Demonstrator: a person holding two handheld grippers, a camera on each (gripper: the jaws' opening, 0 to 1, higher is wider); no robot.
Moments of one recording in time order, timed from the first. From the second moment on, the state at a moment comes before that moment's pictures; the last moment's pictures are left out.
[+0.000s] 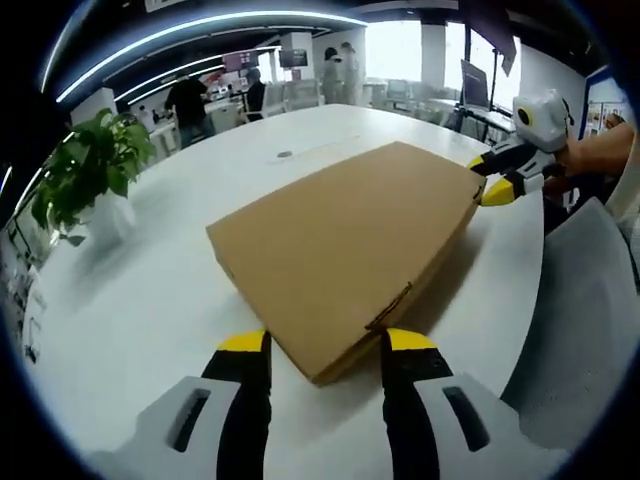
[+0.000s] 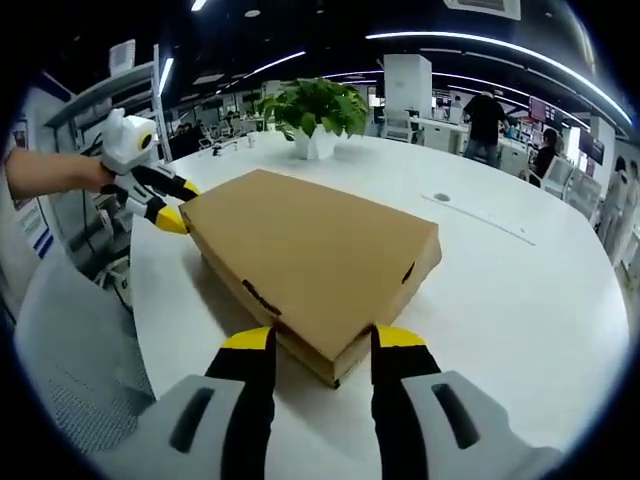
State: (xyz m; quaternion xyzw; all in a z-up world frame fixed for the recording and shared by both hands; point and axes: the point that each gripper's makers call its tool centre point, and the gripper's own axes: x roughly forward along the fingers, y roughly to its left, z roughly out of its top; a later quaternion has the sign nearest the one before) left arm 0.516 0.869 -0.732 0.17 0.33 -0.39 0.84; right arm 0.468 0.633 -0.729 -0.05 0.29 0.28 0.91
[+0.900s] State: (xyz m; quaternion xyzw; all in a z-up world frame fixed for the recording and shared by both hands) left arm 0.506 0.875 -0.732 0.18 0.33 -0.40 0.84; right arm 0.458 0.637 -0.727 -0.05 0.28 0.27 0.92
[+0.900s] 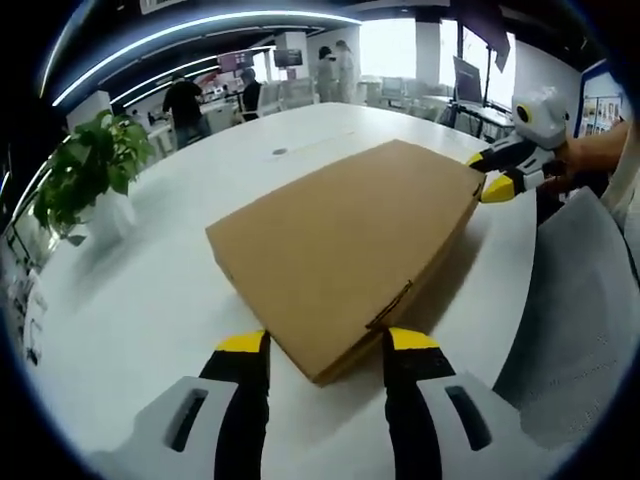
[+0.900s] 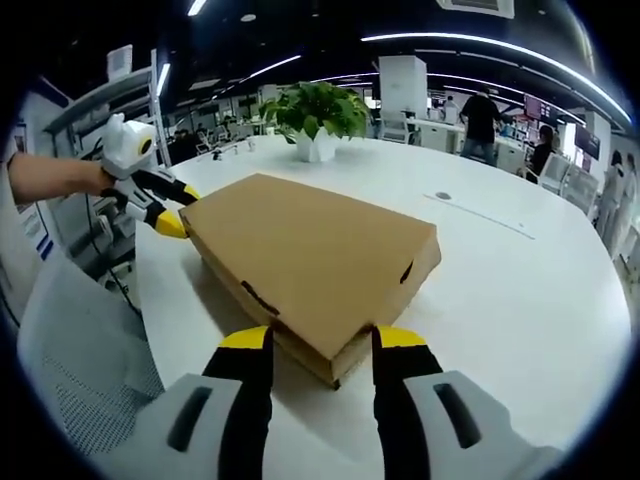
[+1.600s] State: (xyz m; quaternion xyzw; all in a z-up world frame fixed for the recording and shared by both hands) left arm 0.494 0.864 -0.724 0.17 0.34 -0.40 0.83; right arm 0.455 0.642 -0.715 -0.05 0.27 0.29 0.92
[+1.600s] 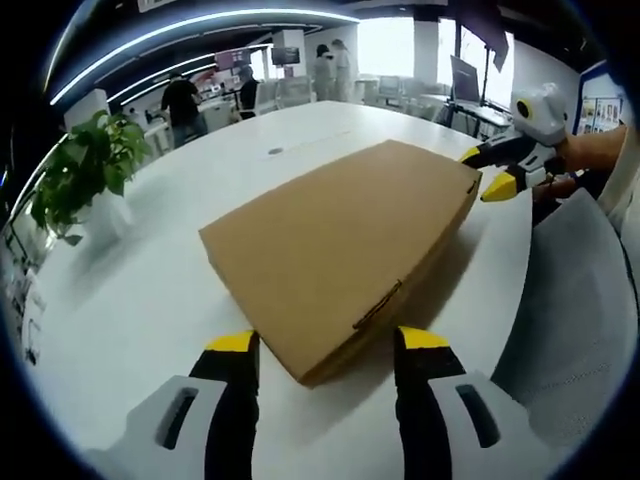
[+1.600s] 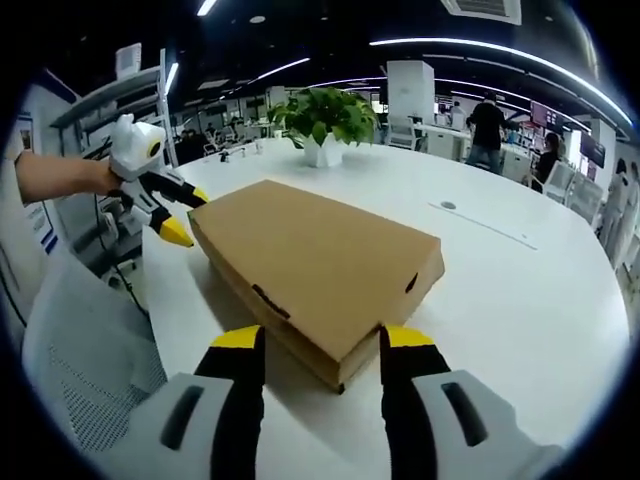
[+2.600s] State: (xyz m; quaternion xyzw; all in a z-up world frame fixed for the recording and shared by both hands) left arm 0.507 0.862 -0.660 0.15 0.27 -0.39 0.87; right arm 0.468 0.643 -0.653 -0.08 0.21 0.29 0.93
